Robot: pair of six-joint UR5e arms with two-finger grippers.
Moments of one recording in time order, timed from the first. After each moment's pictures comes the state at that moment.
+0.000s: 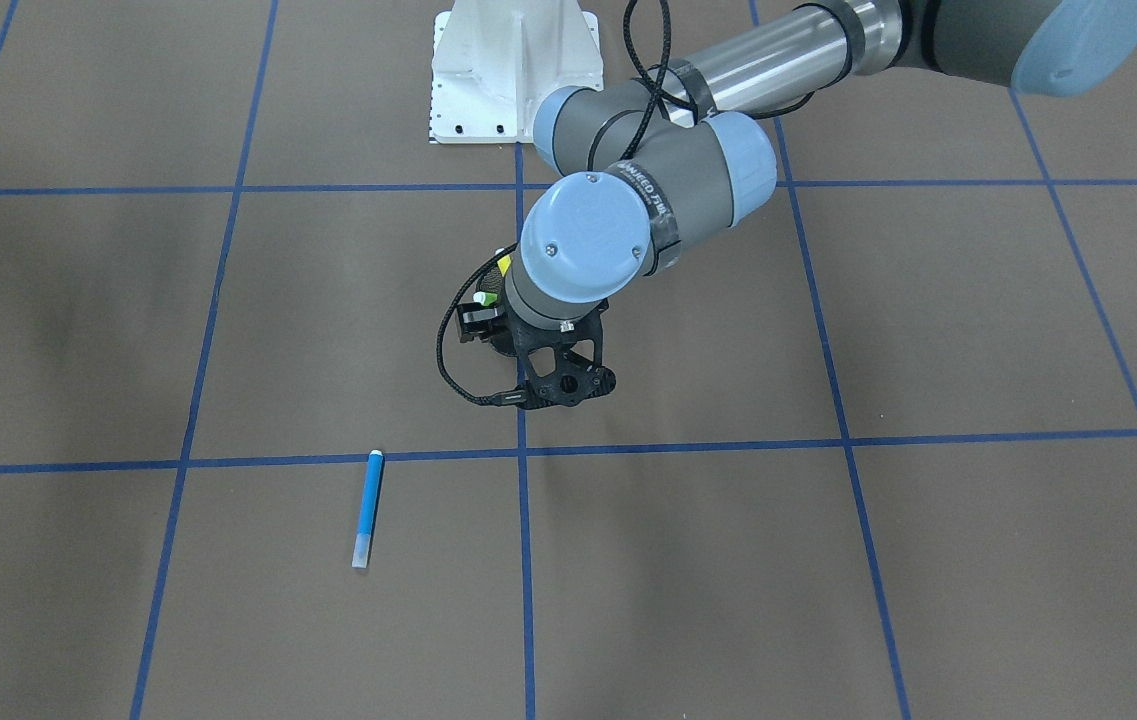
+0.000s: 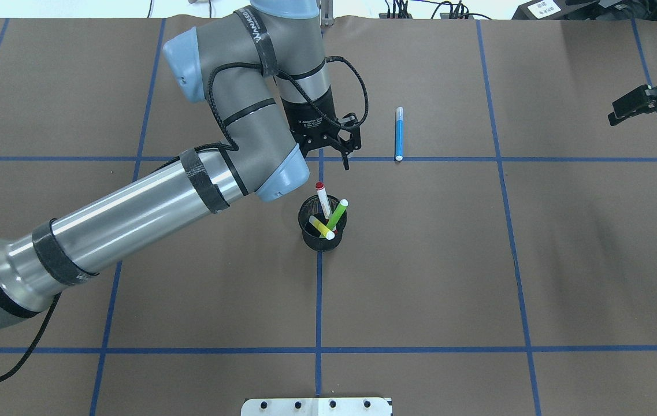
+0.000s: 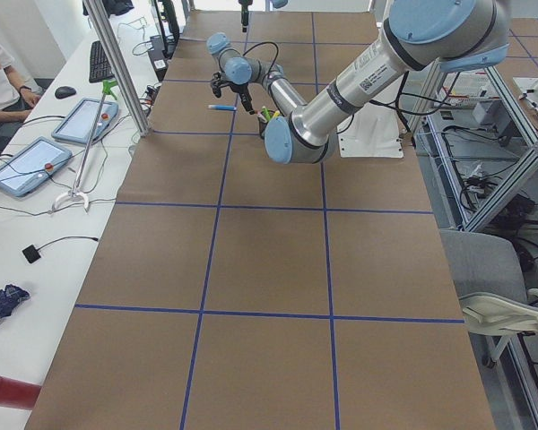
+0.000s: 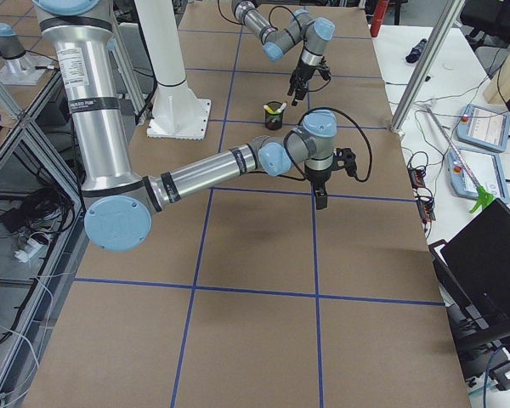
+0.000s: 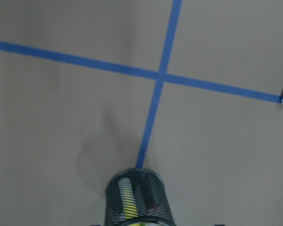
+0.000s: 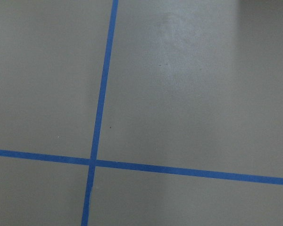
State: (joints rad) left arm -0.71 -2.65 -1.19 -1.53 -2.40 -1.24; right arm 1.23 -1.40 1.77 -1.45 2.23 0.43
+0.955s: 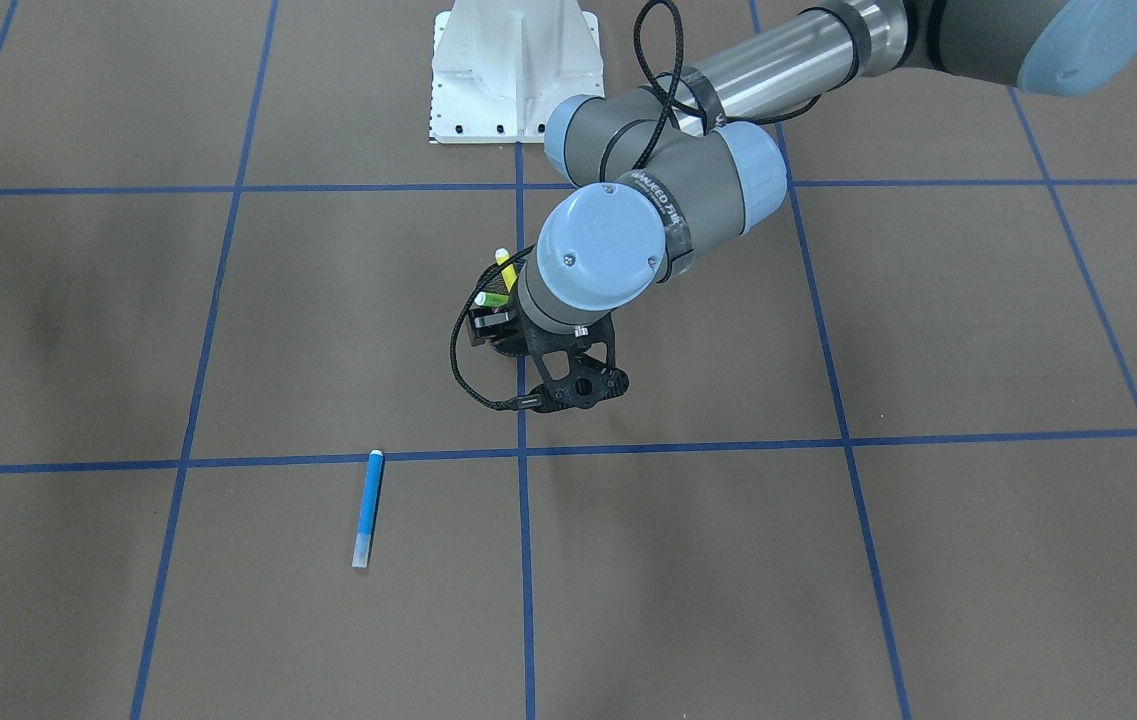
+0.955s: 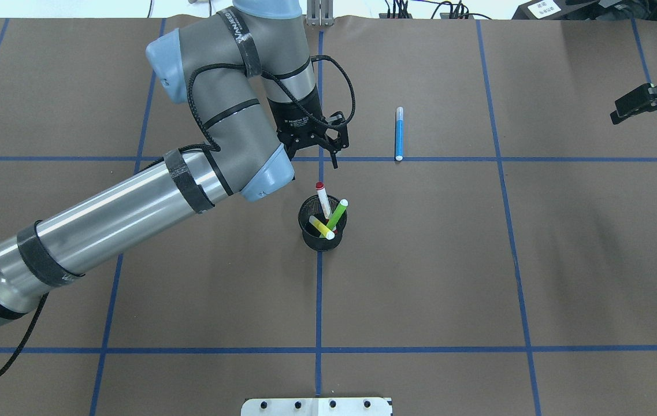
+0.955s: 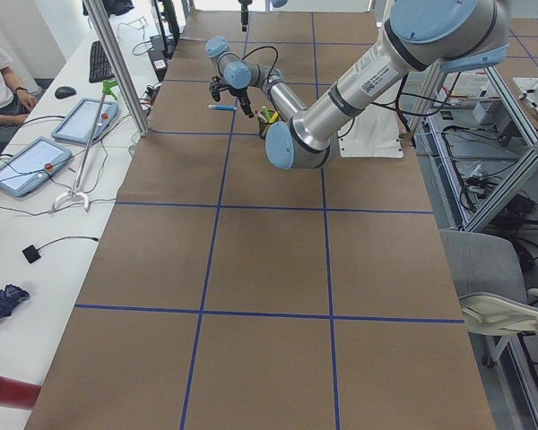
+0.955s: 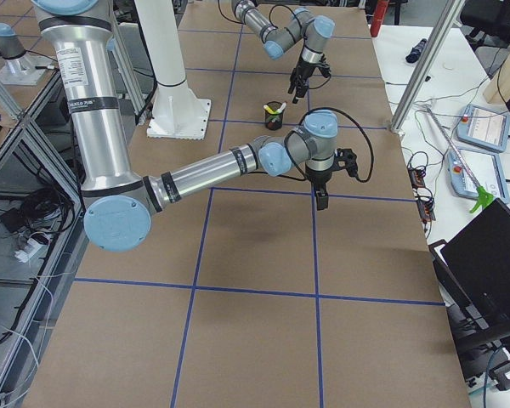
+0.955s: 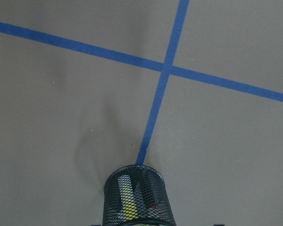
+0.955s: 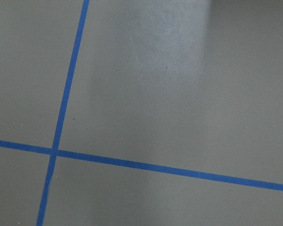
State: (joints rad) left arm -0.73 -2.60 -1.23 -1.54 -2.40 -1.25; right arm 1.23 -1.40 1.77 -1.46 2.23 0.42
